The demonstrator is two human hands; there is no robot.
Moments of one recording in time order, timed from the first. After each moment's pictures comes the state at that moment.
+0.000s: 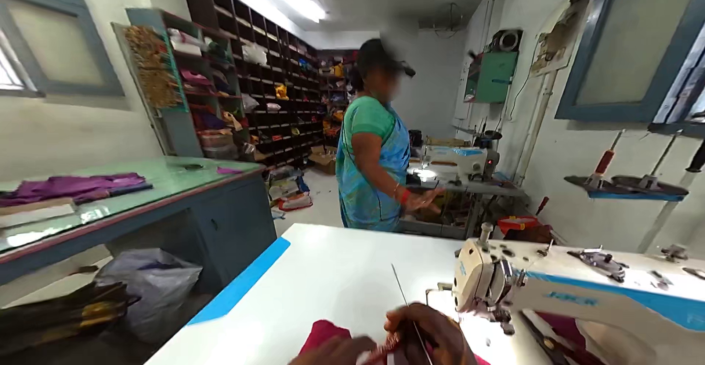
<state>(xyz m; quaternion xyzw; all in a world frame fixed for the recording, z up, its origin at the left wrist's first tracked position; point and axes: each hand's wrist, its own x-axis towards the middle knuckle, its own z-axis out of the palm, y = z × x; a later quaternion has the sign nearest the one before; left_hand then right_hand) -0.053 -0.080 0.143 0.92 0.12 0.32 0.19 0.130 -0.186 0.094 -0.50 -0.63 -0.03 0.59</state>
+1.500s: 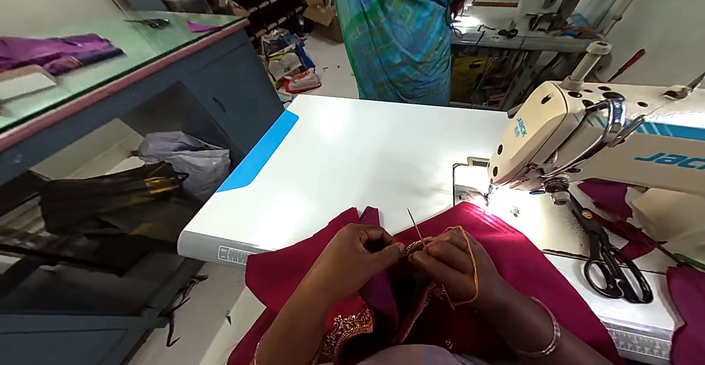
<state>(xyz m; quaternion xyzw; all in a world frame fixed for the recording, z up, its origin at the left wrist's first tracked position) -0.032 -0.047 0.072 0.83 0.20 0.05 0.52 0.124 -0.210 0.001 -0.51 -0.71 -0.25 0.40</state>
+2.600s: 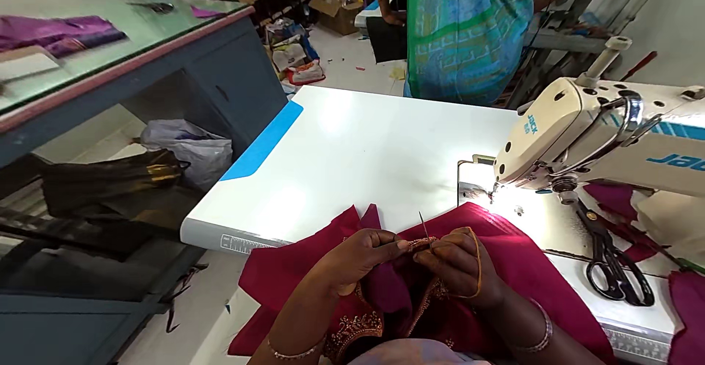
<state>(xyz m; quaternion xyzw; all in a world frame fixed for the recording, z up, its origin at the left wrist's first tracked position) -0.031 -0.047 0.049 0.61 0.18 -0.04 0.77 0.127 -0.210 -0.016 -0.50 -0.71 -0.27 0.42</state>
